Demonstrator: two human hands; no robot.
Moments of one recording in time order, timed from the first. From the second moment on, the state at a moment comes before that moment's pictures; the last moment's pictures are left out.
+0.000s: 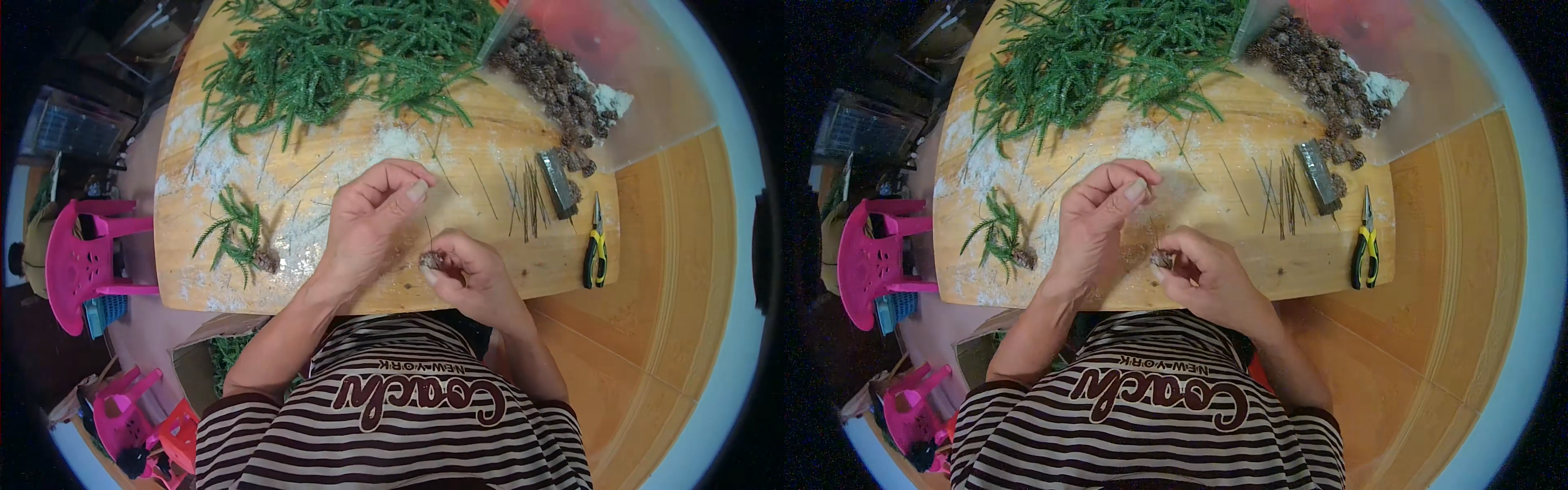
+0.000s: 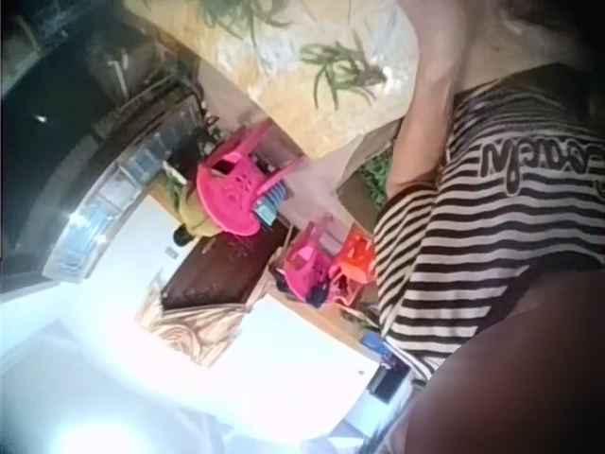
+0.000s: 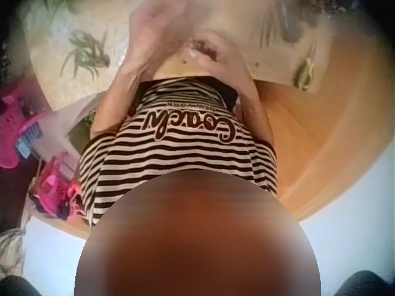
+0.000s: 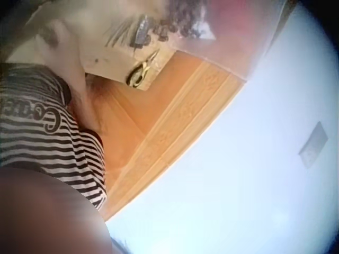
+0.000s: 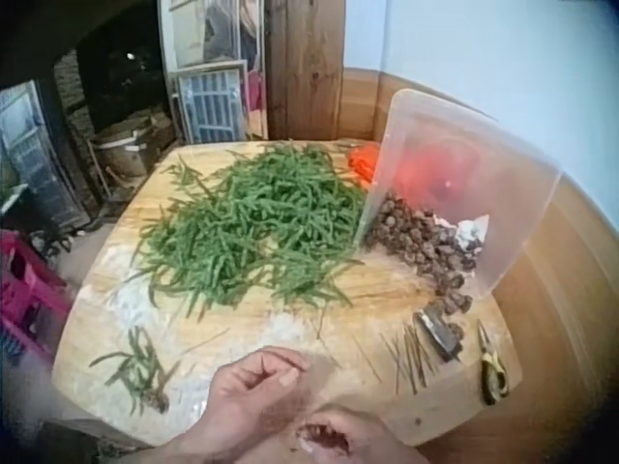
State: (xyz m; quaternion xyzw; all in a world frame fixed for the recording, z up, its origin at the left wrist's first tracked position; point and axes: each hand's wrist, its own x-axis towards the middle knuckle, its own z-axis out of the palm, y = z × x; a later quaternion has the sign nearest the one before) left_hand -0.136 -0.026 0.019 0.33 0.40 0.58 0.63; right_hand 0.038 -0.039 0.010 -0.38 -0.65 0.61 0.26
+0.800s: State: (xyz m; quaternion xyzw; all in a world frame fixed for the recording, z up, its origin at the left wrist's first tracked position) left_hand -0.247 0.234 0.002 0.71 0.67 0.24 -0.01; right_hand 0.088 -0.033 0.015 -0.39 -0.70 0.53 0.29
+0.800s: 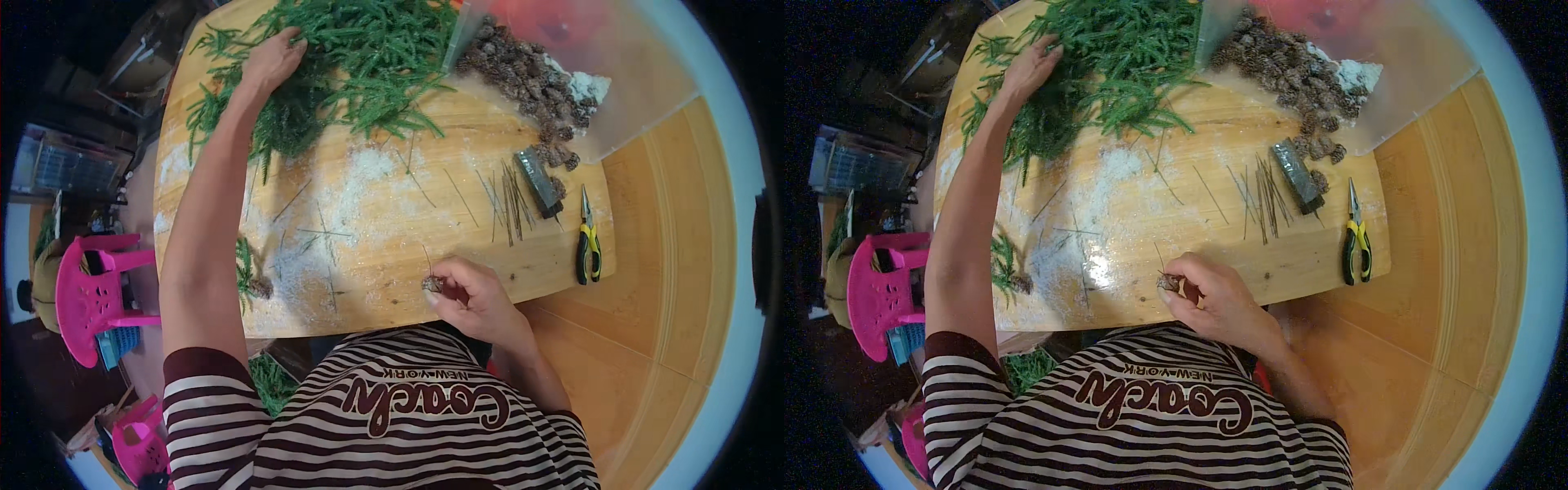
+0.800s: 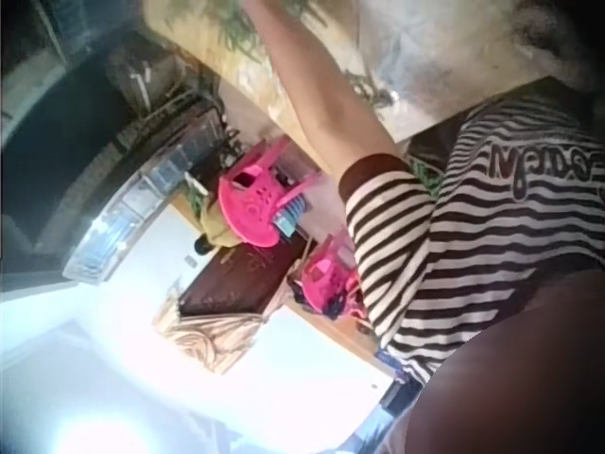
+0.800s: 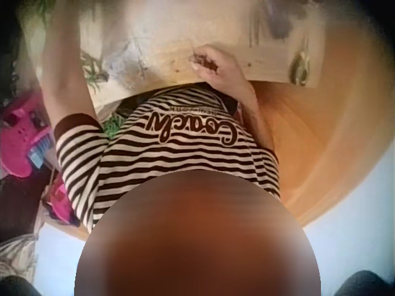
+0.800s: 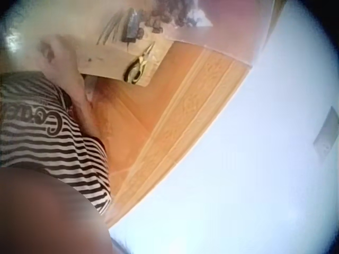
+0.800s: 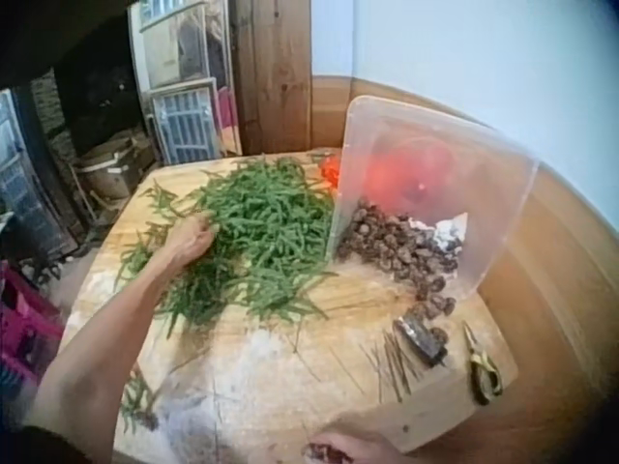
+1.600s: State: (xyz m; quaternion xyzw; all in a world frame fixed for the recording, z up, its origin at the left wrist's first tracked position) left_hand -0.246 0.063 0.025 0.55 0.64 0.38 0.39; right_hand 0.092 -0.051 -0.011 -0.39 -0.70 0.53 0.28
